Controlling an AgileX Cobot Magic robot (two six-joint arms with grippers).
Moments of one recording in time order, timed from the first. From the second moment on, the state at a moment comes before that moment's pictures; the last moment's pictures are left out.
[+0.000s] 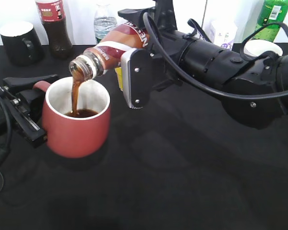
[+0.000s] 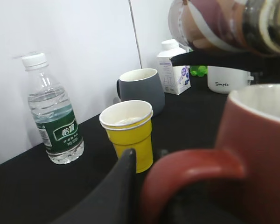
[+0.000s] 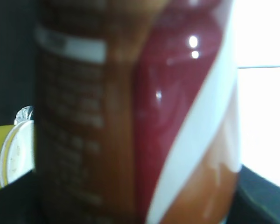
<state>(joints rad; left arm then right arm) -0.28 1.47 -0.28 0.52 -1.12 -0.03 0.72 1.74 -0.86 -0.06 -0.78 -1.47</state>
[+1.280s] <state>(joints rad) -0.28 1.47 -0.28 0.52 -1.12 -0.03 0.72 1.74 -0.86 -0.06 -0.79 -1.50</state>
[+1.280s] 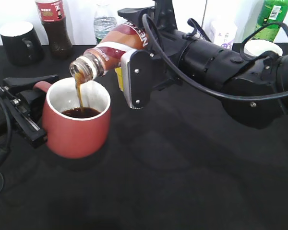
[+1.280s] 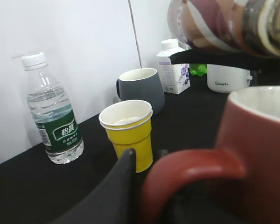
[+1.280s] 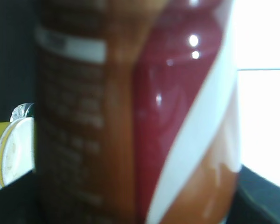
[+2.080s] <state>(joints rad) -0.28 1.47 -0.28 0.52 -1.12 -0.03 0.72 1.74 -0.87 -0.06 -0.79 -1.50</state>
